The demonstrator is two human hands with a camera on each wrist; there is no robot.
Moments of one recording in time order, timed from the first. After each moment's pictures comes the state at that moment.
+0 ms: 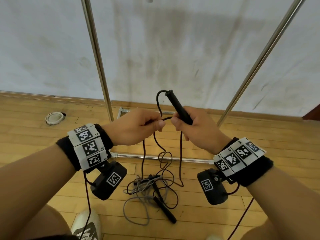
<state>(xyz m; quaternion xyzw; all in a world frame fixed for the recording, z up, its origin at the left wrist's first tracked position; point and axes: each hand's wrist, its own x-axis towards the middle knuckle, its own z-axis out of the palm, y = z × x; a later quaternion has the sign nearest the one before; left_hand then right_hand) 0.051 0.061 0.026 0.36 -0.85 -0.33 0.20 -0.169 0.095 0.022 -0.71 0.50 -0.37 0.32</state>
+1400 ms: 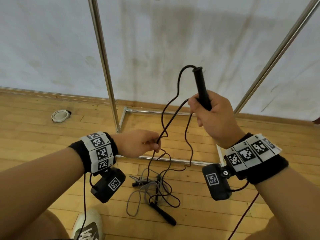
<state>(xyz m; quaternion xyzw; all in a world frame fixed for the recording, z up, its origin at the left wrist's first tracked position) 0.059 0.051 -0.018 0.41 -0.83 -0.37 -0.01 -0.175 0.076 0.041 -0.65 0.51 -0.49 0.28</state>
